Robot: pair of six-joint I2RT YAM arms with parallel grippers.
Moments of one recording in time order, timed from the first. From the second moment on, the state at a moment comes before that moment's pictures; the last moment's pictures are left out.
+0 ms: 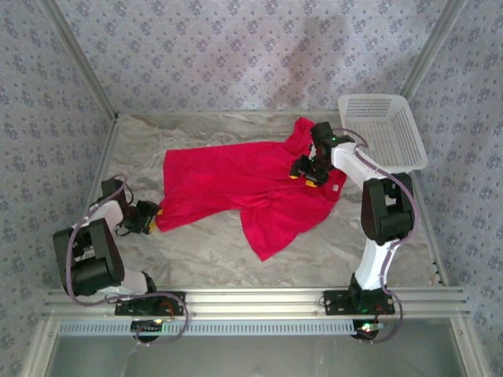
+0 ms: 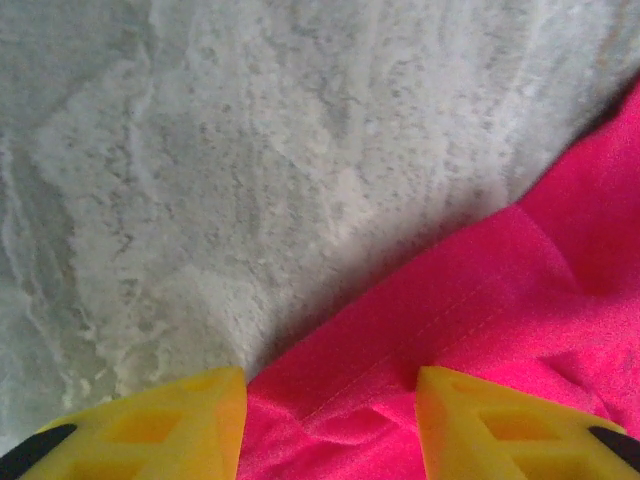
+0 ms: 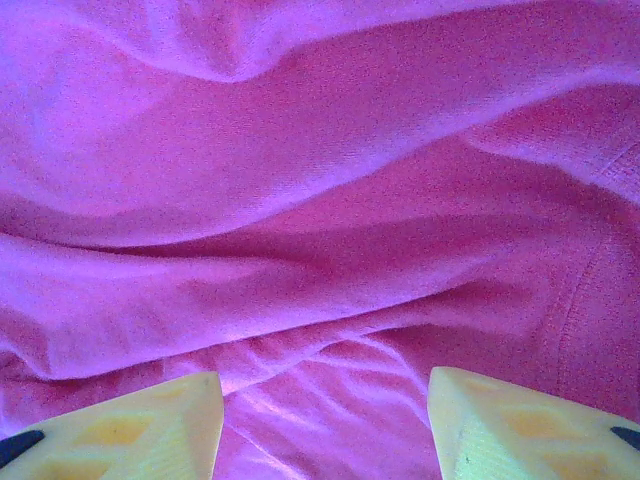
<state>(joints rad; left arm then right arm) 0.31 1.43 0.65 -0.50 0.42 -0.75 0.25 1.86 1.41 -0.81 -0.29 0.54</state>
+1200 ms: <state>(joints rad) 0.34 1.48 1.31 -0.77 0.36 -0.71 0.22 1.76 1.33 -0.83 -0.35 0.58</state>
